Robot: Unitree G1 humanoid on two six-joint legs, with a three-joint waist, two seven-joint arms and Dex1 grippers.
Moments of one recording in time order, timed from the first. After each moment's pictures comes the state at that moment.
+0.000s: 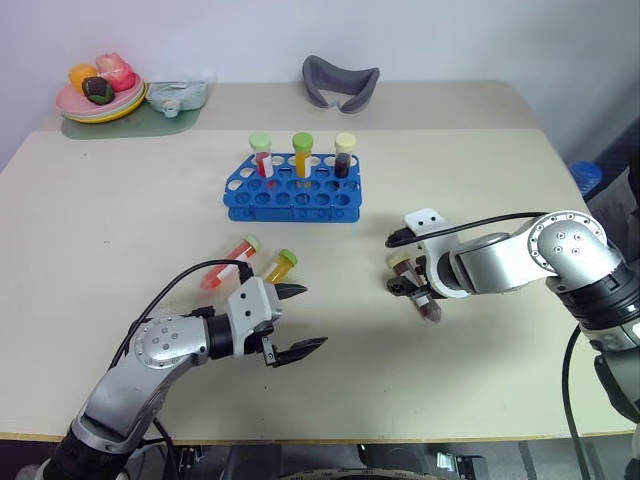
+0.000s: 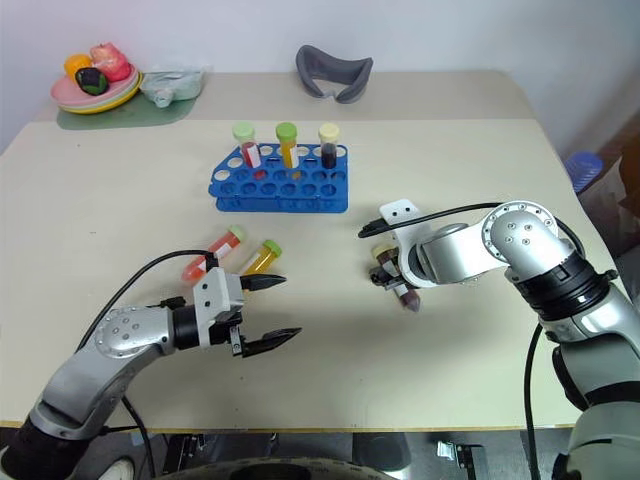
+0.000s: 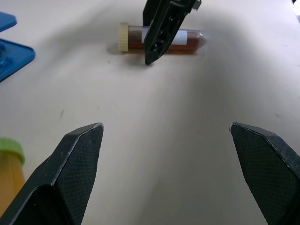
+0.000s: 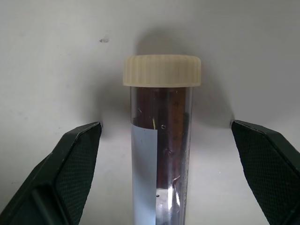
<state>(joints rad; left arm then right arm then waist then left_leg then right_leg) 0.01 0.65 -0.16 -0.59 -0.36 0.41 -0.80 -0.84 -0.91 0.49 -0.06 1.96 1.31 -0.93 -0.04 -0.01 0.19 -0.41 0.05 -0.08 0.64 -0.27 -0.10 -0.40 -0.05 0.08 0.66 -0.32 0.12</state>
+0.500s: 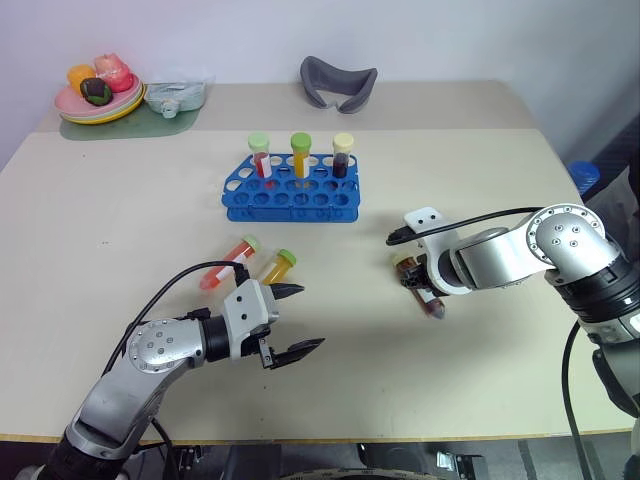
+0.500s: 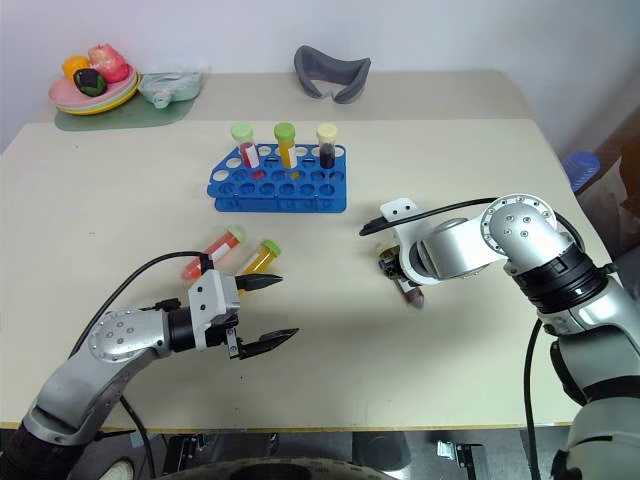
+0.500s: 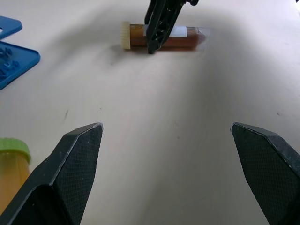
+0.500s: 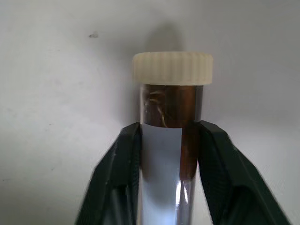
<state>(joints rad) 0.03 0.65 -0.15 -0.59 -0.35 0.38 -0.80 -0.87 -0.90 0.50 -0.03 1.96 1.34 -0.93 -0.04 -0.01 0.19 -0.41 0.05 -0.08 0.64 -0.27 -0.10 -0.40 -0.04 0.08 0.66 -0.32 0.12</state>
